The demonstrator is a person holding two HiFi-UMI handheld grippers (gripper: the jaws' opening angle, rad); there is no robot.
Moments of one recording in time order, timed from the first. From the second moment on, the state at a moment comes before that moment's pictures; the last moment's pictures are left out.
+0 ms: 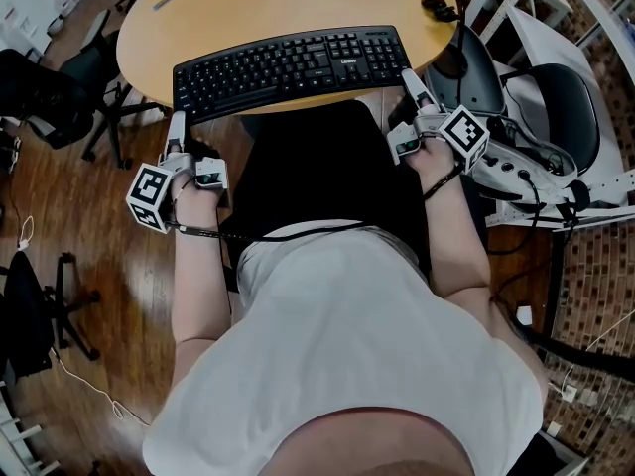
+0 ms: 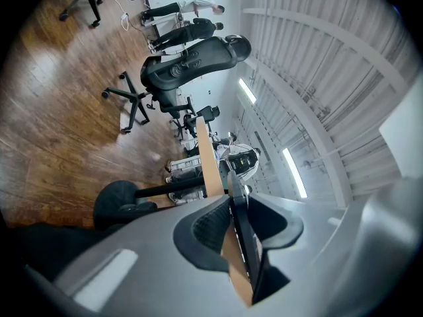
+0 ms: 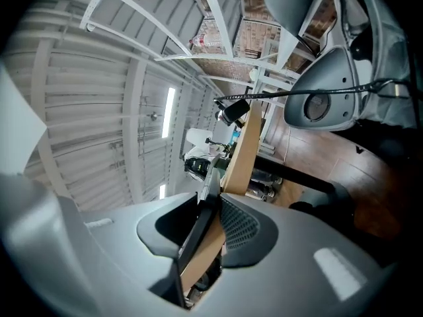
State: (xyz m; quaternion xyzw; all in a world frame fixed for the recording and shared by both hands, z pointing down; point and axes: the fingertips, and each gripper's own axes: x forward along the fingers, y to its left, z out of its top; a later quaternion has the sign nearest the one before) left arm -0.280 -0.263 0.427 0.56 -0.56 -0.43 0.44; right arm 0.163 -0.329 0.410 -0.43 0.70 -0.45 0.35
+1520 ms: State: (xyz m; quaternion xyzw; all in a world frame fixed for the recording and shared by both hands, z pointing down) left arm -0.277 -0.266 0.403 0.58 -0.53 -0.45 0.43; right arm 0.166 -0.321 0.384 -0.42 0.72 -0.41 0.36
